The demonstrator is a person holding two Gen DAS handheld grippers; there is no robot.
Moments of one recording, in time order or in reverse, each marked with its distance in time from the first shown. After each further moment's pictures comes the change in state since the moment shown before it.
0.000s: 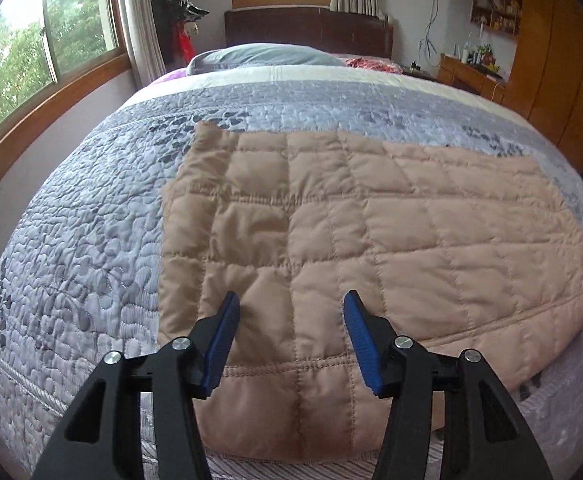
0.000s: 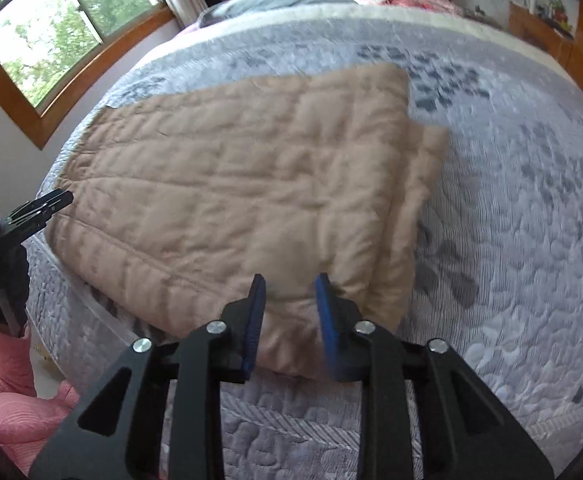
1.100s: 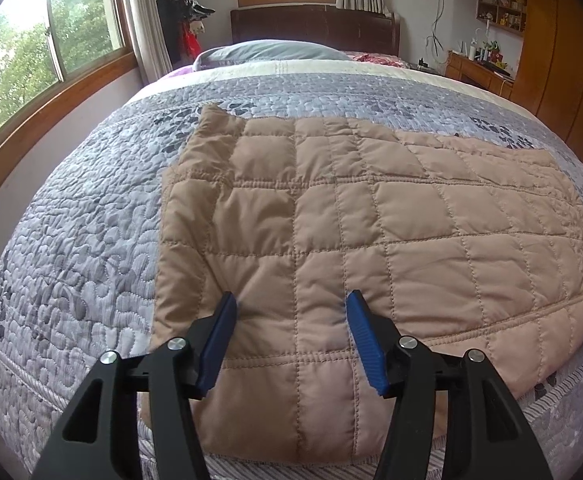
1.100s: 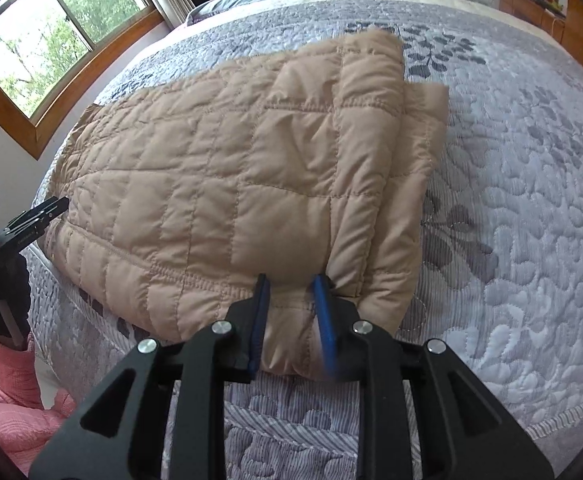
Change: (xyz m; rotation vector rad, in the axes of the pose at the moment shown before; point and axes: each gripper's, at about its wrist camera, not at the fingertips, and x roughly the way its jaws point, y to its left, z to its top) left arm 0.004 -0.004 -0.011 -0.007 0.001 0.027; right arm 0.014 -0.003 -0.009 0.042 -0.005 0.007
